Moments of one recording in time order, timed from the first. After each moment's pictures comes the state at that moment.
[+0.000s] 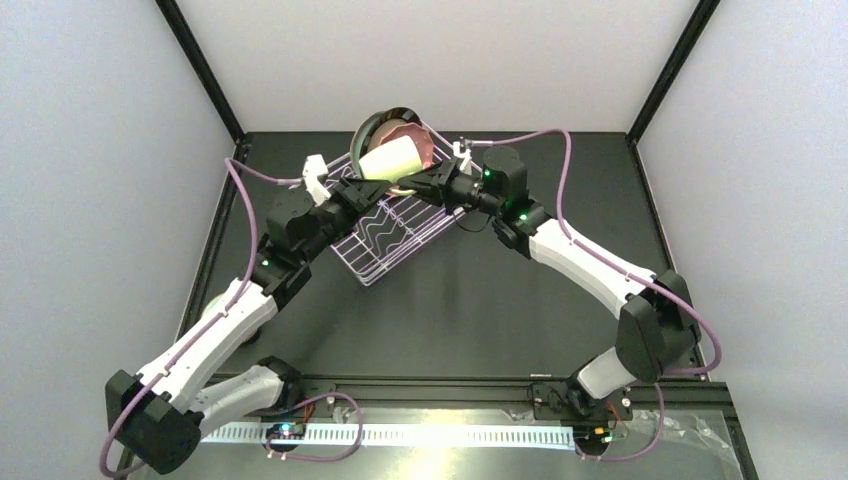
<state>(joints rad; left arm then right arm) -0.49 1.00 0.85 0.08 0.08 -1.14 0.63 1.52 1.18 0.23 -0.50 1.44</state>
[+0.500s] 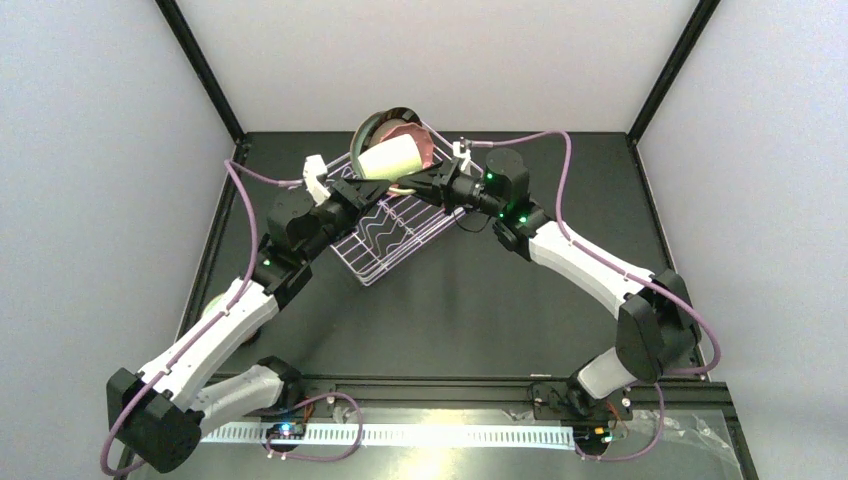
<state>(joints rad) -0.49 1.01 0.84 0.10 0.08 -1.20 0.63 1.52 1.16 0.32 -0.53 1.48</state>
